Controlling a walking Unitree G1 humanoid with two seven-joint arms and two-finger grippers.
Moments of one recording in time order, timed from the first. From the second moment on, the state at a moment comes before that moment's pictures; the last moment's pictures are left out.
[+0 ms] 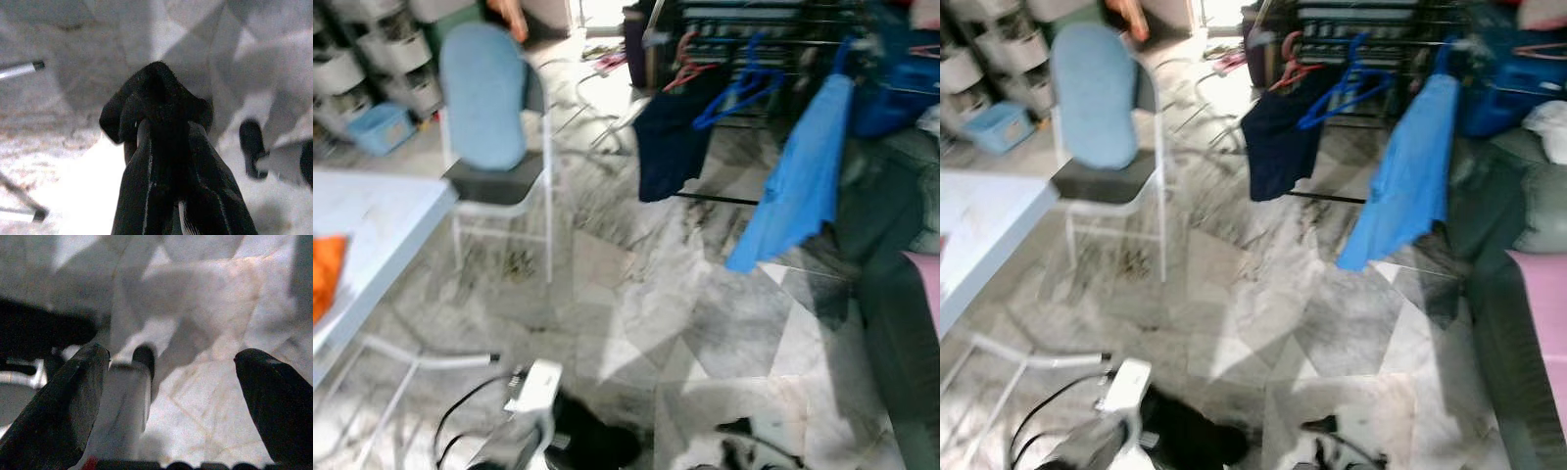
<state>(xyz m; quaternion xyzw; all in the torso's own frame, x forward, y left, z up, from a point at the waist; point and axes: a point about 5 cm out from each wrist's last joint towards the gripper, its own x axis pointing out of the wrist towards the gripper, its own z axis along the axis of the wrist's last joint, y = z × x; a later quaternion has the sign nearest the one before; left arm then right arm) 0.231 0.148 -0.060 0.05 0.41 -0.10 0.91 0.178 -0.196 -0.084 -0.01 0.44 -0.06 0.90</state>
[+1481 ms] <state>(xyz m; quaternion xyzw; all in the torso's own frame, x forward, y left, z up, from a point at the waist) 0.250 0.195 -0.021 0.03 0.19 -0.06 0.98 0.231 -0.196 -0.010 -0.02 0.14 -0.03 0.99</state>
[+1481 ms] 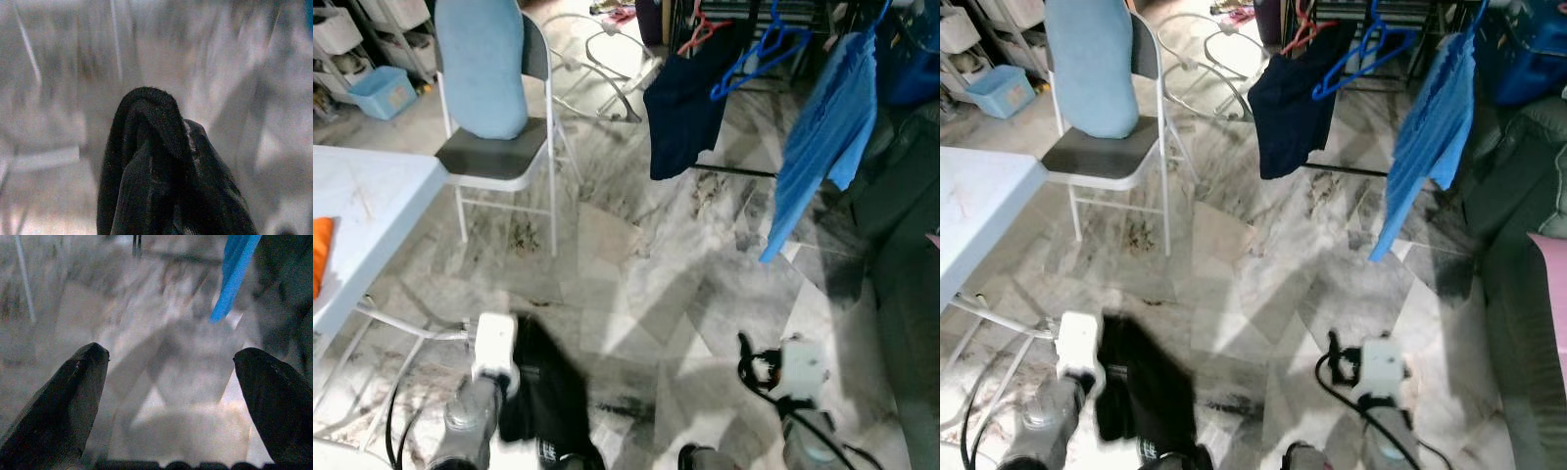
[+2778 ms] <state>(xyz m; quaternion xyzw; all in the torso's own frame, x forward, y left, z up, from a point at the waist) 0.248 0.183 -0.034 0.00 0.25 -0.02 0.97 0.235 -0.179 -0.031 -0.04 0.21 0.02 0.98</state>
